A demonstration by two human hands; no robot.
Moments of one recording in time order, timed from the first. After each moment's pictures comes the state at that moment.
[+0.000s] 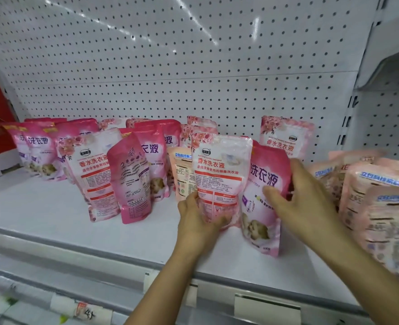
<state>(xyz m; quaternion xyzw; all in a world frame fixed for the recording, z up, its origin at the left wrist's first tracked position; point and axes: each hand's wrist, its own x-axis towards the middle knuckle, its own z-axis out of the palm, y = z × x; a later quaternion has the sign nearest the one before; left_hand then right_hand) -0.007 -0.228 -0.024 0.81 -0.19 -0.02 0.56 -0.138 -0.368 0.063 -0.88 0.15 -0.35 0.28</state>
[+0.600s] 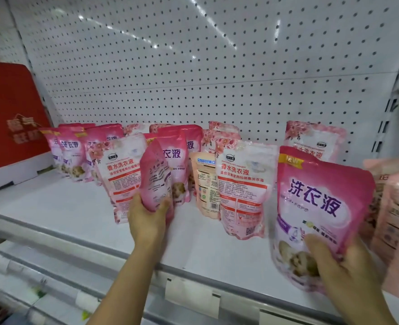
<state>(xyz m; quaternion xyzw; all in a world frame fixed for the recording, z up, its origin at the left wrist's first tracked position) 0.056 -0.134 -0.015 0.77 0.02 0.20 0.61 -0.163 -0.352 -0.001 -0.76 0.21 -0.39 0.48</state>
